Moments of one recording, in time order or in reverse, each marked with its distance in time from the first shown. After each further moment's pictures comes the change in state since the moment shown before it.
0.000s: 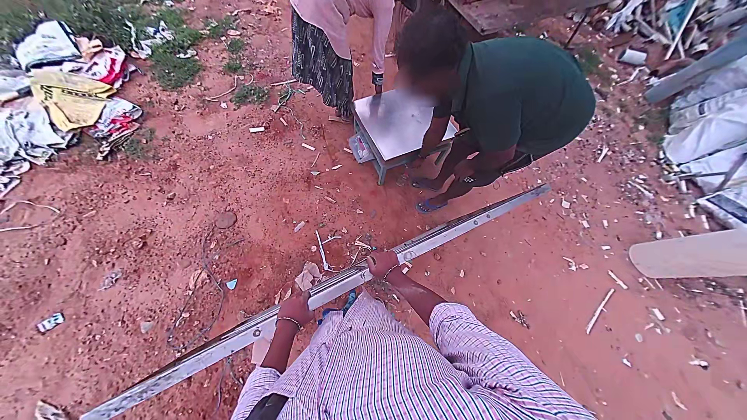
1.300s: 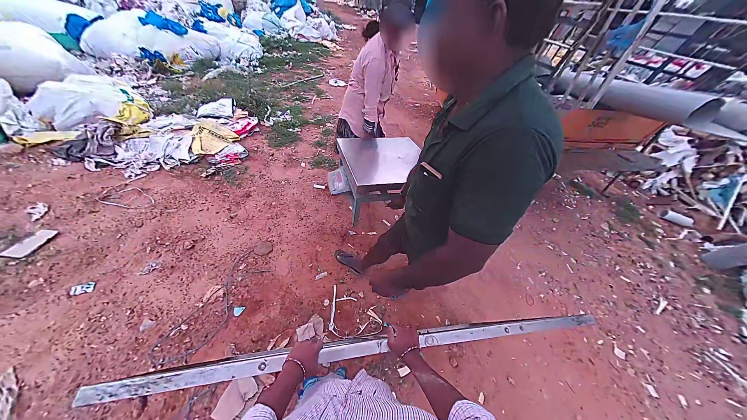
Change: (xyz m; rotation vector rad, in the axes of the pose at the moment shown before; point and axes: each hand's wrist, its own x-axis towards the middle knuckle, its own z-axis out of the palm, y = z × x) left_hand 0.002 -0.007 0.005 -0.064 0.027 0.065; right_hand -0.003 -0.007 0.002 -0.086 0.041 0.069
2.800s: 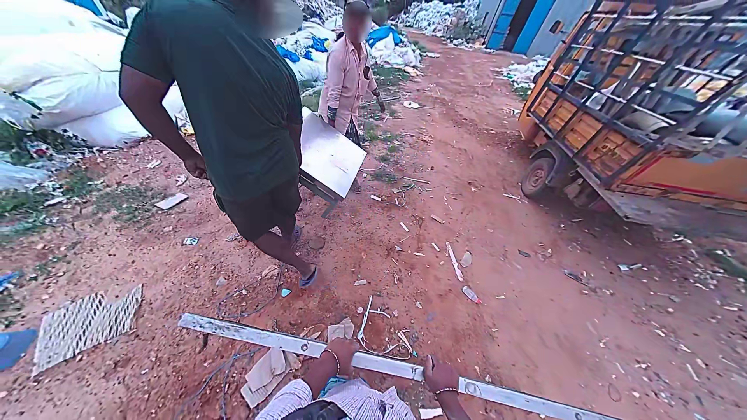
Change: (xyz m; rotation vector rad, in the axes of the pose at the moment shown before) left_hand -0.008 -0.005 0.002 -0.075 0.041 0.061; right_hand 0.002 -0.001 0.011 -0.090 0.040 0.015
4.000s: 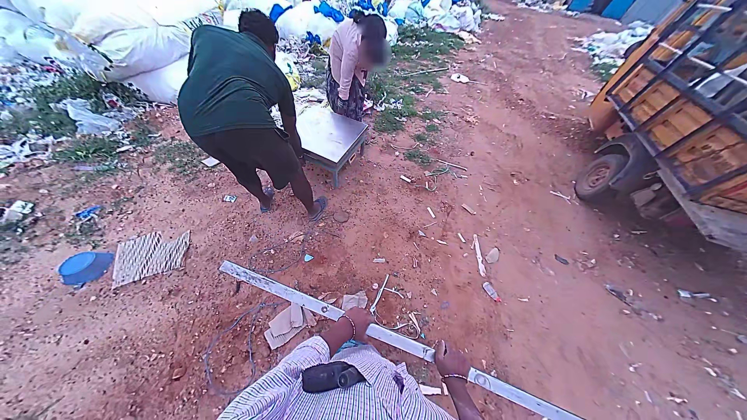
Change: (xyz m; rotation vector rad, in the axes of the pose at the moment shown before) left_hand 0.003 -0.003 0.005 0.011 -0.009 0.026; right_hand -0.003 0.003 0.011 0.012 0.149 -0.054
